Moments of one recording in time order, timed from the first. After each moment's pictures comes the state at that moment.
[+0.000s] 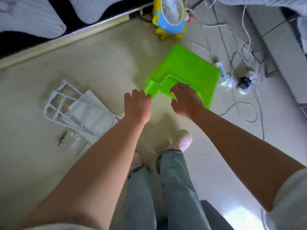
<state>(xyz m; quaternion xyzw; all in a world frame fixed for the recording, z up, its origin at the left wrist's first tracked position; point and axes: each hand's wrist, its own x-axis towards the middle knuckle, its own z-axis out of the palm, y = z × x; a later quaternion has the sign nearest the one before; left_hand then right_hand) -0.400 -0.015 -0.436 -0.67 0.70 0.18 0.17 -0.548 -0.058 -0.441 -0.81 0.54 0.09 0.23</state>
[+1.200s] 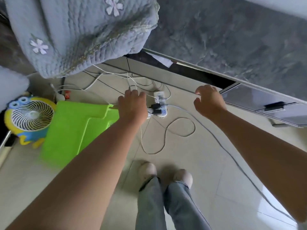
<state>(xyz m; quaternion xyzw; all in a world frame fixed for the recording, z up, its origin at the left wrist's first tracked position) -0.956 -0.350 -0.430 -0.46 0.87 0.08 0.16 -1.144 -0.251 -0.423 -0.44 0.87 -0.01 0.20</state>
